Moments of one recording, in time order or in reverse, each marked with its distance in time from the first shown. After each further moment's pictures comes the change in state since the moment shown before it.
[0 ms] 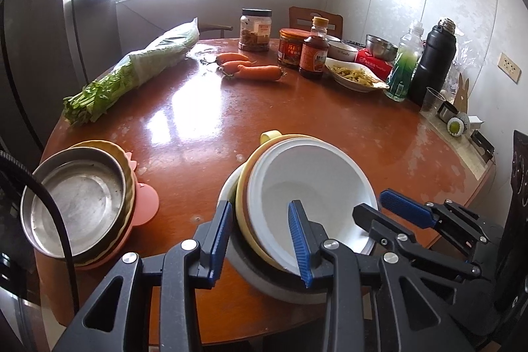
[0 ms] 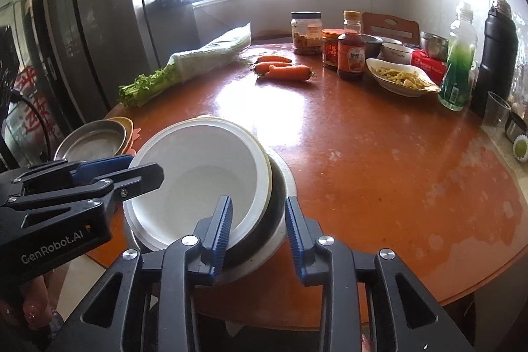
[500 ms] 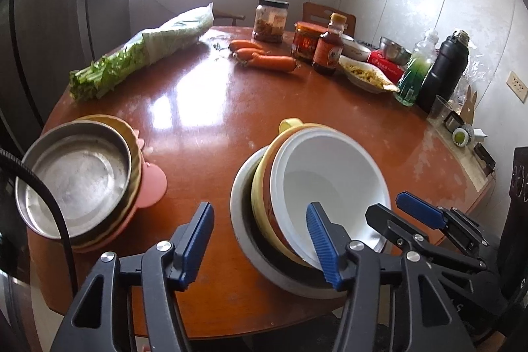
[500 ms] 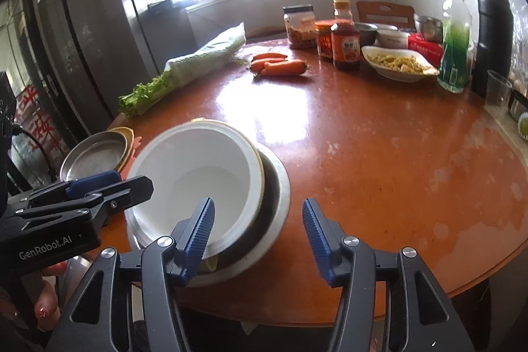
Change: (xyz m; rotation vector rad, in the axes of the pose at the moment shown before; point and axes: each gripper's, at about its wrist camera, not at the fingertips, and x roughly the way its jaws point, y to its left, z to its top) left arm 0.009 0.016 -0.006 -0.083 0.042 -0.005; right arm 0.004 -0.014 -0.002 0.095 0.029 0.044
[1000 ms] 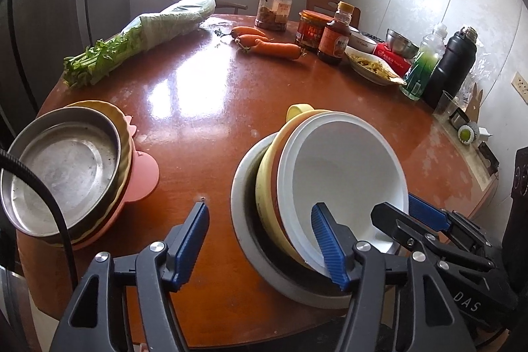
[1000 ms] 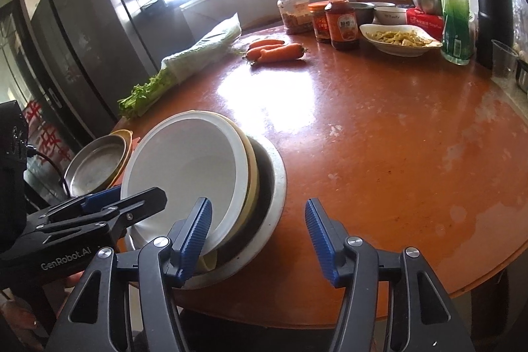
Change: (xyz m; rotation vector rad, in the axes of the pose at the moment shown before) left arm 0.019 0.004 -0.002 -0.015 0.038 -0.007; right arm 0.011 -0.008 -0.002 0.064 0.032 0.051
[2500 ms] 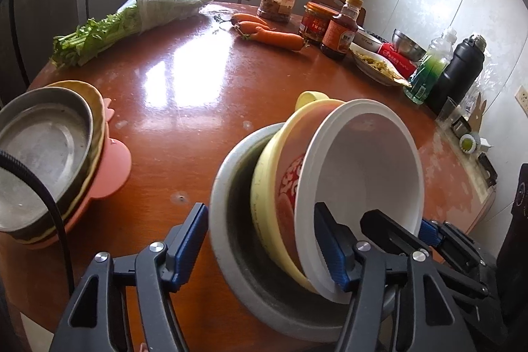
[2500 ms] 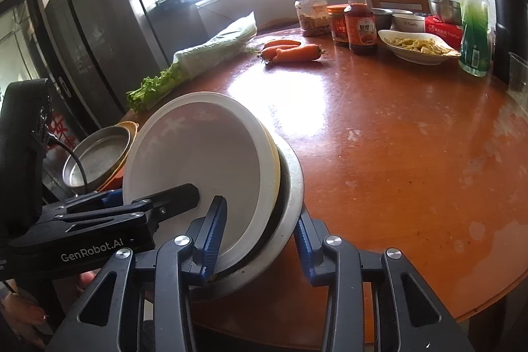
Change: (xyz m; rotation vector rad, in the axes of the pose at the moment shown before) left arm 0.026 -0.003 0.002 -0.064 0.029 -0.041; right arm 0.013 0.003 -0.005 -0.056 -0.019 0.041
